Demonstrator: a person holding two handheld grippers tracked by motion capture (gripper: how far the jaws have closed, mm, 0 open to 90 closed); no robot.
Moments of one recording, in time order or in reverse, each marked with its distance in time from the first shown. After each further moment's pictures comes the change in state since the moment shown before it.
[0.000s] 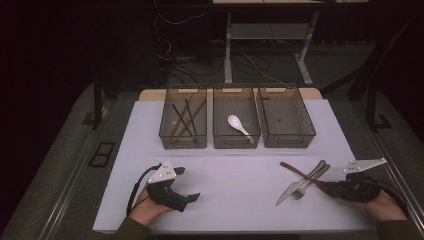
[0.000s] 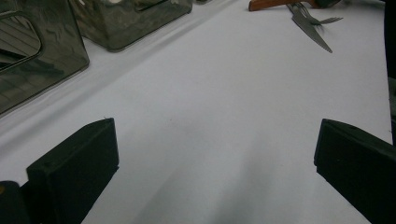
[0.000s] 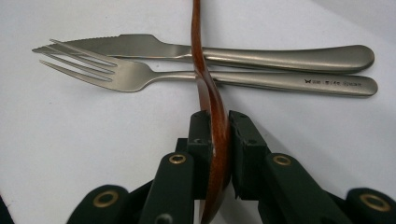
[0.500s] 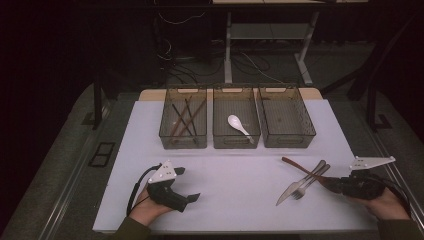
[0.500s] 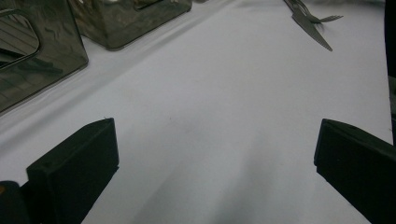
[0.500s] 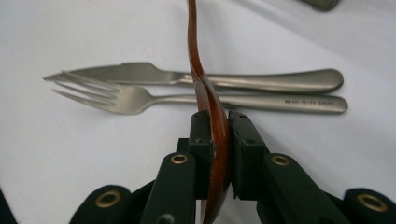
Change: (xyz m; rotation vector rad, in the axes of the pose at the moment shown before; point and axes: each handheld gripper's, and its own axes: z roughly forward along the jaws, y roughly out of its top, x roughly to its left) left arm 0.000 0.000 0.000 0.006 -0.003 0.000; right arm -0.003 0.004 -0.011 -0.087 -0.002 0.025
